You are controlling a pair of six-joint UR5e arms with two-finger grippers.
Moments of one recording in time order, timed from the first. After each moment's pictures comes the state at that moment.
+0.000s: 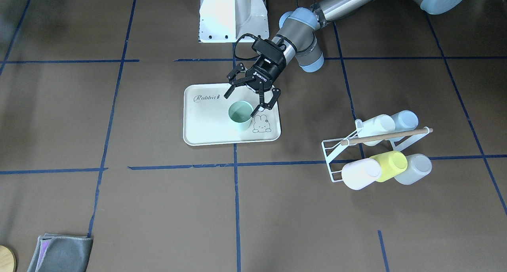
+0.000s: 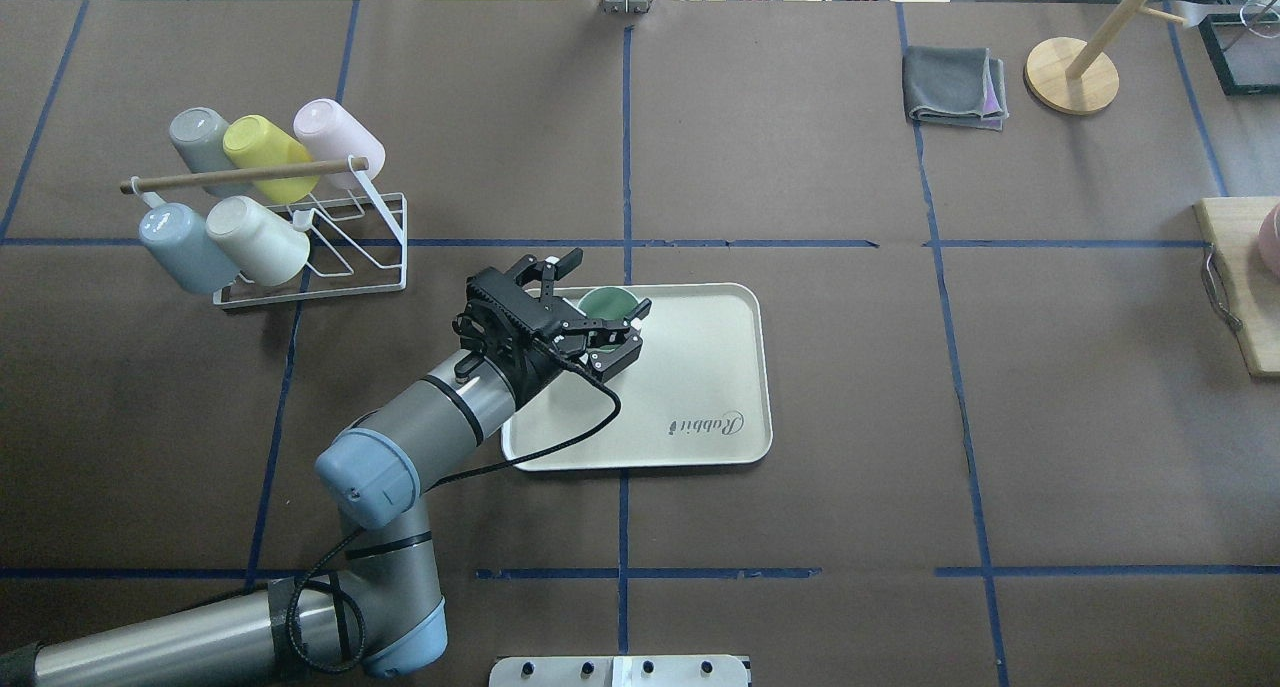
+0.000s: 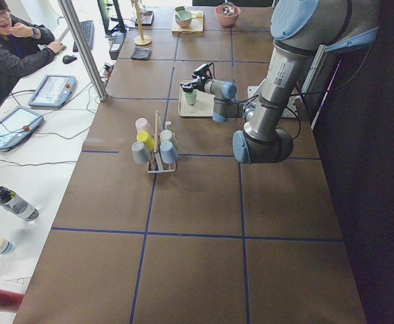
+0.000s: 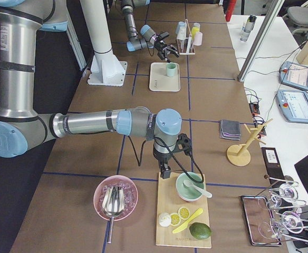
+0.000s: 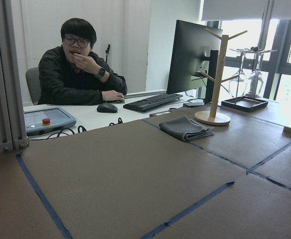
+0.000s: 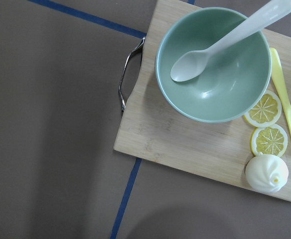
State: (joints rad) left arm -0.34 -2.17 -1.36 -3.03 -1.08 -0.50; right arm 1.59 -1.69 1.84 -1.80 2.28 -0.37
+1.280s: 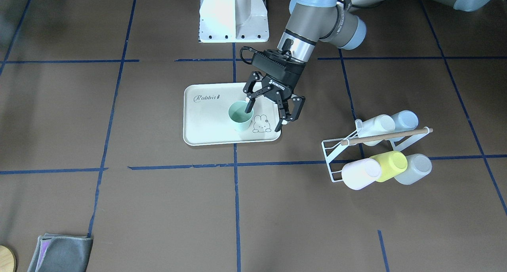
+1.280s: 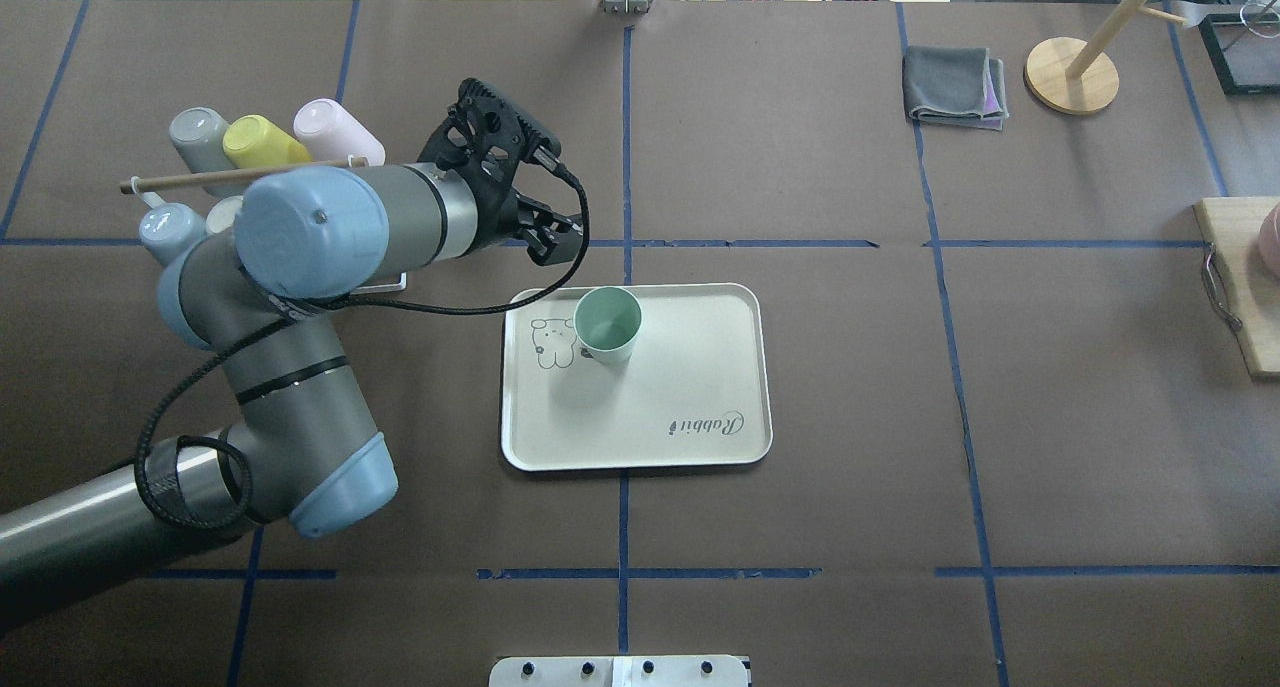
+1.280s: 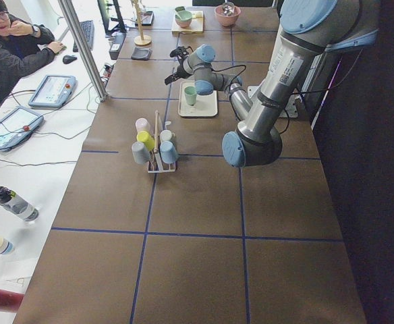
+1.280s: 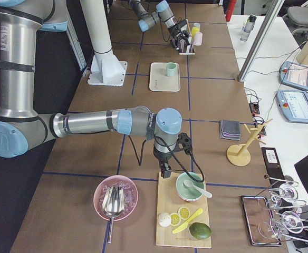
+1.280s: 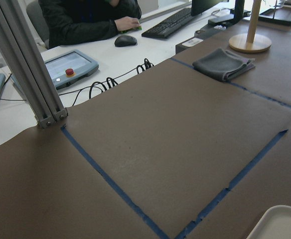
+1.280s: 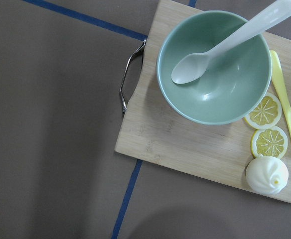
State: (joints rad) left arm -0.62 -2.16 -1.75 -2.06 -1.58 -0.48; right arm 1.59 -1.69 1.84 -1.80 2.28 -0.37
